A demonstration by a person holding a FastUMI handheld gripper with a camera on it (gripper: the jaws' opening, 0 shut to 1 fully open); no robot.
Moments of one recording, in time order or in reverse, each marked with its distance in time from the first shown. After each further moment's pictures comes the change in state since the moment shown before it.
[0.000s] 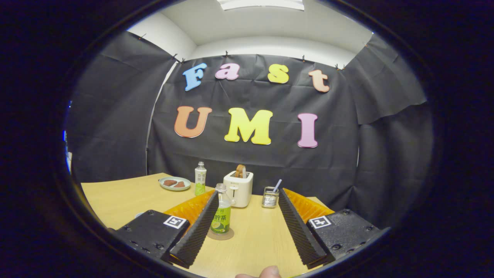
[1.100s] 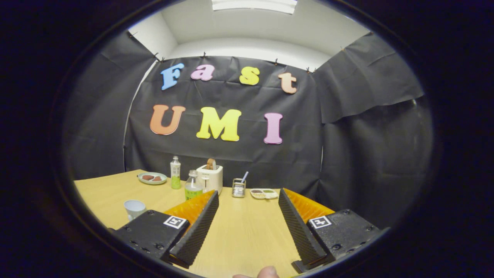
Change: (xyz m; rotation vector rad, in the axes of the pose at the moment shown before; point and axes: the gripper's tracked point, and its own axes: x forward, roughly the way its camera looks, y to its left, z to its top) arm -0.074 -0.053 -0.033 0.045 0.025 -0.208
